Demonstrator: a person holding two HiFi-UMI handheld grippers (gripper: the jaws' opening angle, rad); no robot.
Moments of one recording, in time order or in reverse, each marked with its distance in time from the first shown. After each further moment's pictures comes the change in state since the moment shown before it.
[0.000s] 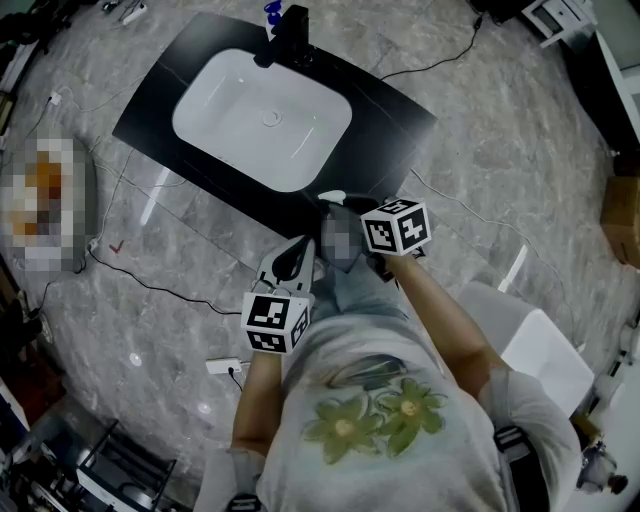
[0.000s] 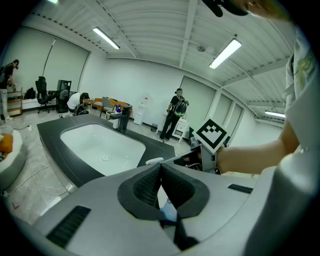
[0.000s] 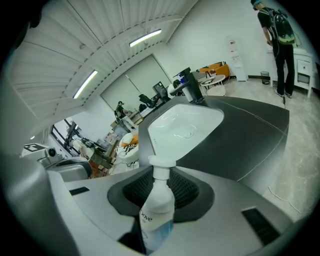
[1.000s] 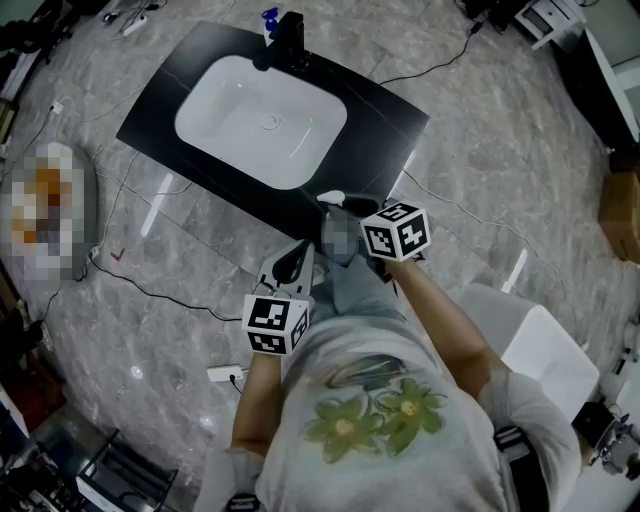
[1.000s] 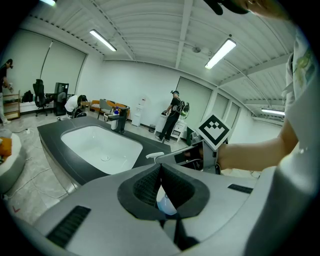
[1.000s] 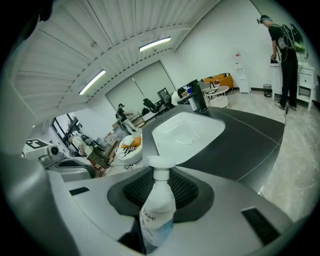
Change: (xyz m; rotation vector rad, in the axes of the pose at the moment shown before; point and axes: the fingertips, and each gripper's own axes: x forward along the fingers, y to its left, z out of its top) left arm -0.027 -0.020 -0.011 0.030 -0.010 -0.018; right arm -0.027 0.026 -0.004 -0.089 -0.073 -0.020
